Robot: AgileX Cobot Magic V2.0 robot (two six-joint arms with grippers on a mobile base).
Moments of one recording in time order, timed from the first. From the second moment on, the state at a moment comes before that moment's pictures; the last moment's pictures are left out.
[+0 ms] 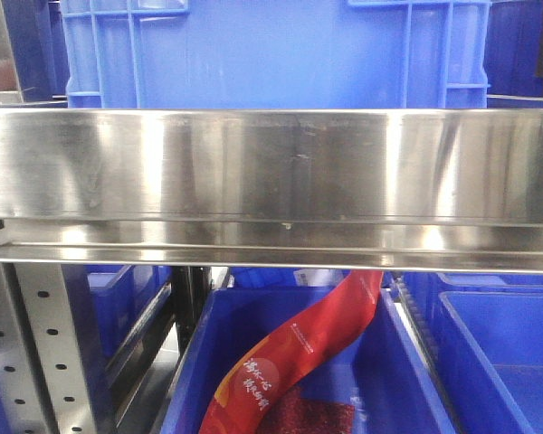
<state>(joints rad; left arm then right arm) -0.45 0.63 -0.65 0.01 0.06 -0.03 0.26 0.69 -0.65 0.34 -0.03 -0.26</state>
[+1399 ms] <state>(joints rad) -0.45 0.58 -0.64 0.03 0.02 -0.03 -0.03 0.36 -0.19 0.34 -0.25 -0.26</state>
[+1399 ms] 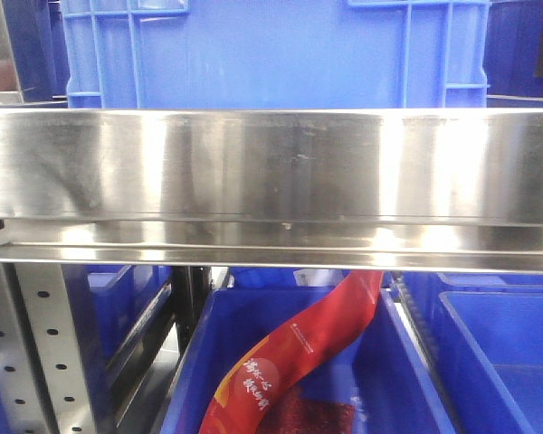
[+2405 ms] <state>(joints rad) -0.45 0.58 -0.64 0.03 0.02 -0.03 -0.27 0.00 0.00 0.15 0.05 -0.18</state>
